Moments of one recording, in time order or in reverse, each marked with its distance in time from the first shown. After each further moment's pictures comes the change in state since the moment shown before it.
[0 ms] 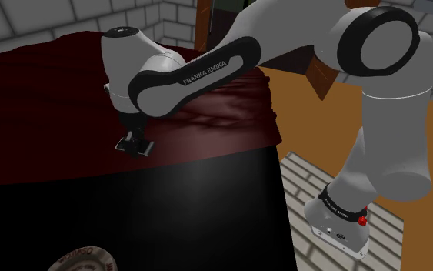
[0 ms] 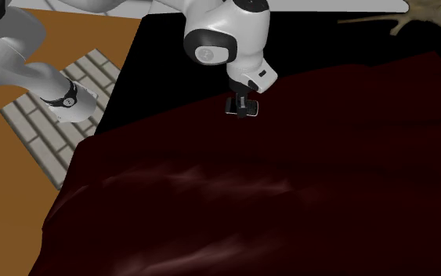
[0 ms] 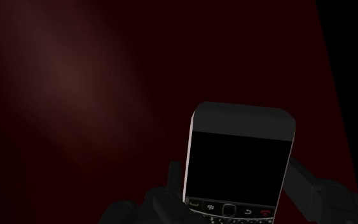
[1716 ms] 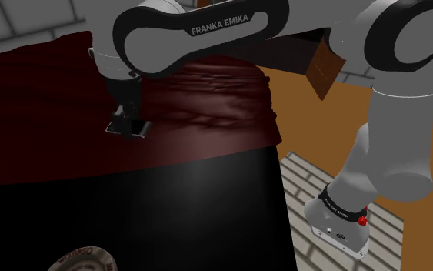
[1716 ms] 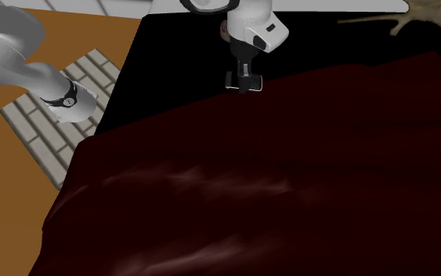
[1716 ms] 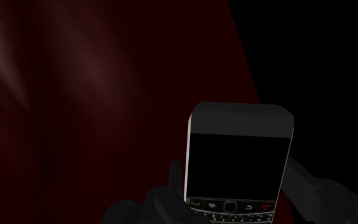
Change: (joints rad) arm 0.024 -0.097 0.031 0.111 0.036 -0.209 0.009
